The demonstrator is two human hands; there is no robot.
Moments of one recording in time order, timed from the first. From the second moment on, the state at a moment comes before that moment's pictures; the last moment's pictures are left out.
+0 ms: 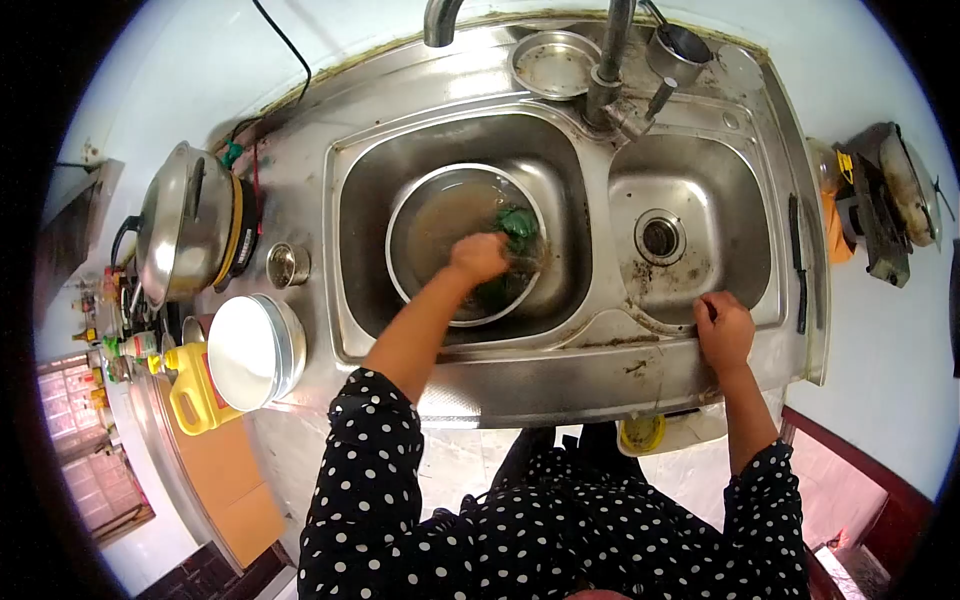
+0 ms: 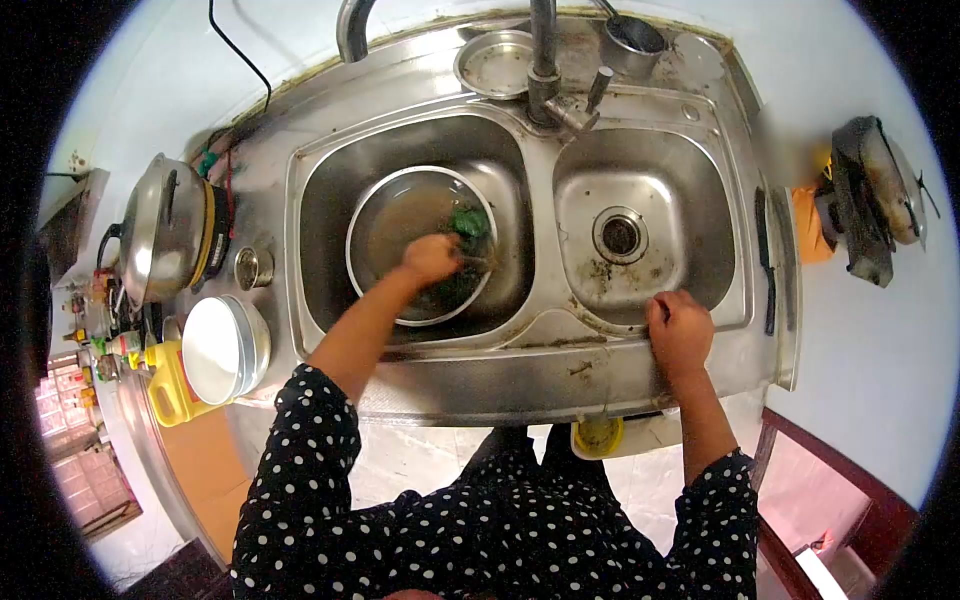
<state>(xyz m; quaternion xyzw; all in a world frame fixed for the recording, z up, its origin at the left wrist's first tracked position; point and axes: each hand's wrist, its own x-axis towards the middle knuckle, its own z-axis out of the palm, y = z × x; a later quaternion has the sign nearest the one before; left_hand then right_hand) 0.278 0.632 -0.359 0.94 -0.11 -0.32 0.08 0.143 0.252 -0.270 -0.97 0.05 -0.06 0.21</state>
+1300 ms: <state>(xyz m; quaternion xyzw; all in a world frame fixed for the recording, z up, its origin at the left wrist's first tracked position) 0.315 0.724 -0.293 0.76 0.19 -0.17 0.60 0.140 0.242 -0.275 -0.98 0.04 -0.06 0.18</state>
